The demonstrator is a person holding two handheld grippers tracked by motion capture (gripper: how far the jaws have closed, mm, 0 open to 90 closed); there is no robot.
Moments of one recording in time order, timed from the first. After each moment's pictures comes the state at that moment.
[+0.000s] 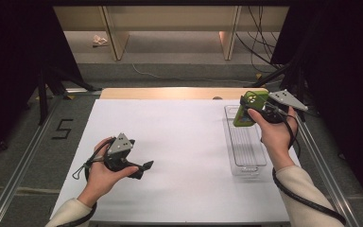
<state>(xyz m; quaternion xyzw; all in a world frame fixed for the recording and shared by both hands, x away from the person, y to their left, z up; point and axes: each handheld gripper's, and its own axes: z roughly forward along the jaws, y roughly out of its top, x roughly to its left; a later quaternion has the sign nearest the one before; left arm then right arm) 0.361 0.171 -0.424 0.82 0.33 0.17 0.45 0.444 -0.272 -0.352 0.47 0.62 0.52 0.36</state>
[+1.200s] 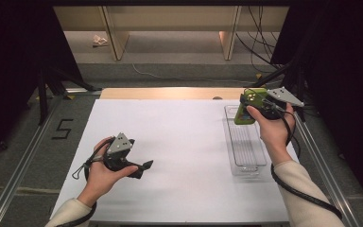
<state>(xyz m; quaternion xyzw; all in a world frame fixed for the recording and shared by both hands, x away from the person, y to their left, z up) 0.361 0.173 -0.424 0.81 0.33 0.17 0.45 0.461 -0.274 -0.357 0.47 0.62 0.50 0.37</state>
